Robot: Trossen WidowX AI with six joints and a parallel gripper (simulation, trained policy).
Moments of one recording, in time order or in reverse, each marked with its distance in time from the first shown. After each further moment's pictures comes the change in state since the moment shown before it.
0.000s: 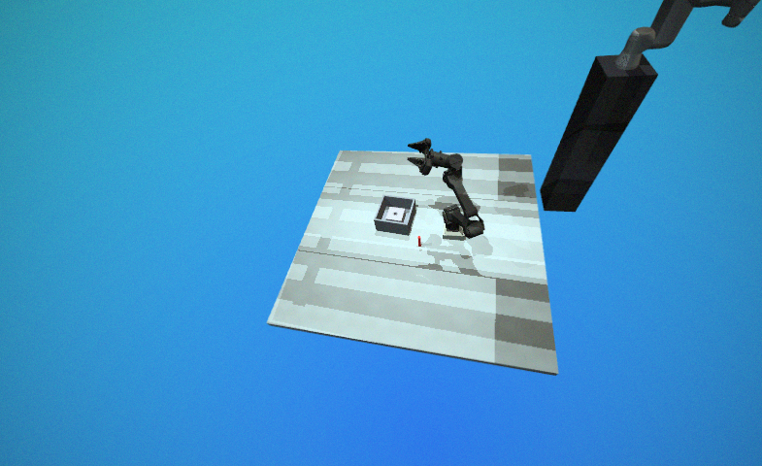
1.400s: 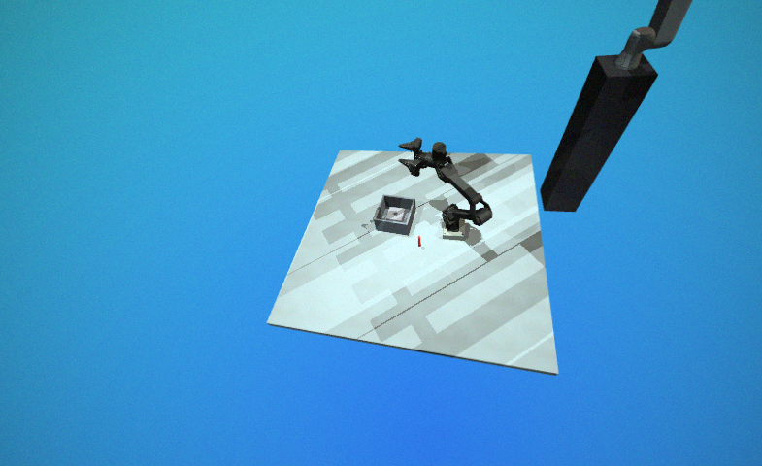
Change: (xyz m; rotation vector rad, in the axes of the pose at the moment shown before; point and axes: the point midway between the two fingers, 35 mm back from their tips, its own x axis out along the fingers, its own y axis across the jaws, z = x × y) arm 0.021 0.083 0.077 1.398 0.033 0.392
